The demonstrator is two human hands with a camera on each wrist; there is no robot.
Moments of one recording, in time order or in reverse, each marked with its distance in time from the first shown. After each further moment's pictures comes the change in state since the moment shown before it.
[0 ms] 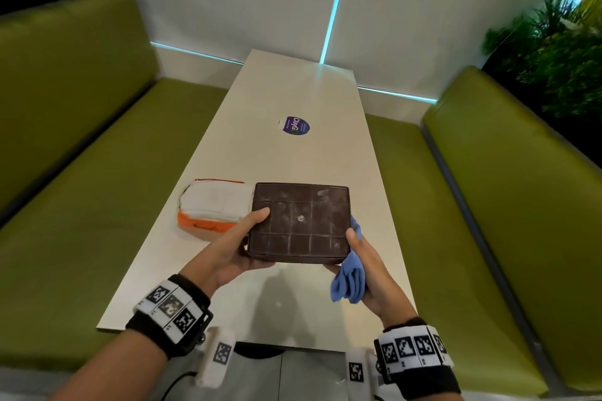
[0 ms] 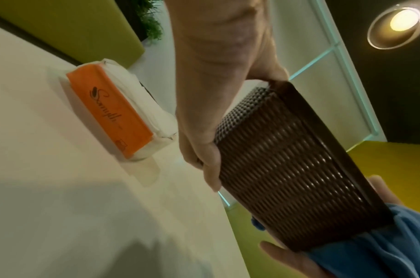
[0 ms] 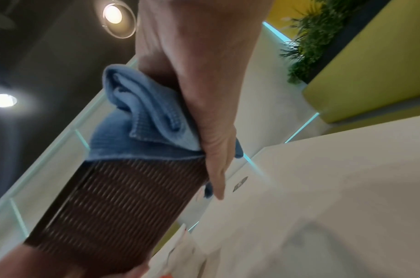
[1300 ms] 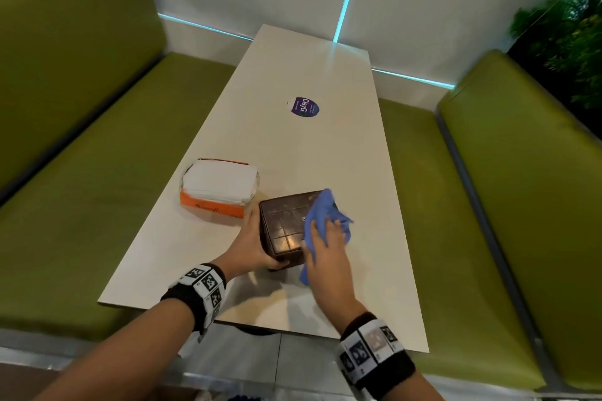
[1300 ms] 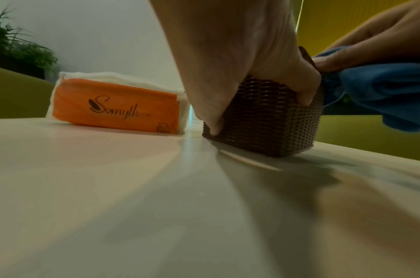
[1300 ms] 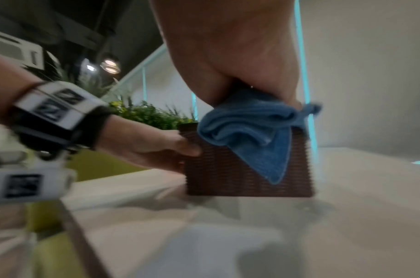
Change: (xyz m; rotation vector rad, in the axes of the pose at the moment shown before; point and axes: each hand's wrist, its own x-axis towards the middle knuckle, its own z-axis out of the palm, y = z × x) left_hand 0.062 -0.065 -0.024 0.898 0.014 0.651; right_hand 0.024 0.070 0.031 -1.286 0.265 -0.357
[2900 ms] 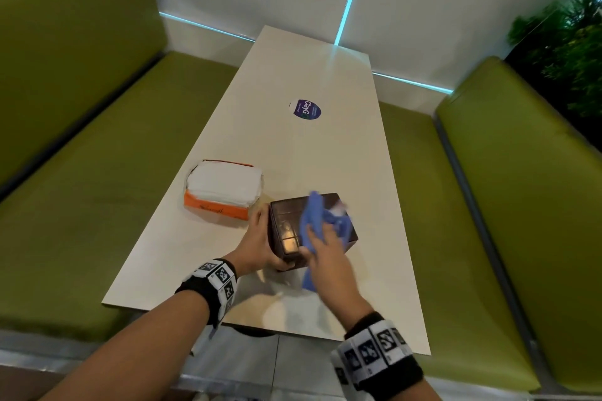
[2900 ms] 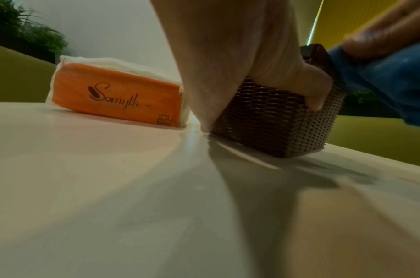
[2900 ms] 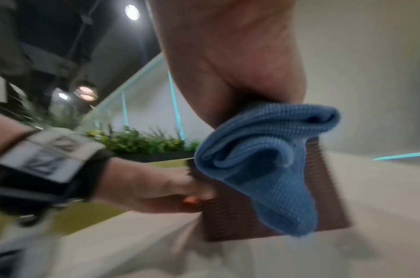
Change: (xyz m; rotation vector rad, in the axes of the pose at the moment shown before) left_hand 0.011 -0.012 0.003 0.038 -0.048 -0.126; right_hand 0.012 -0.015 -0.003 -0.061 -0.104 0.053
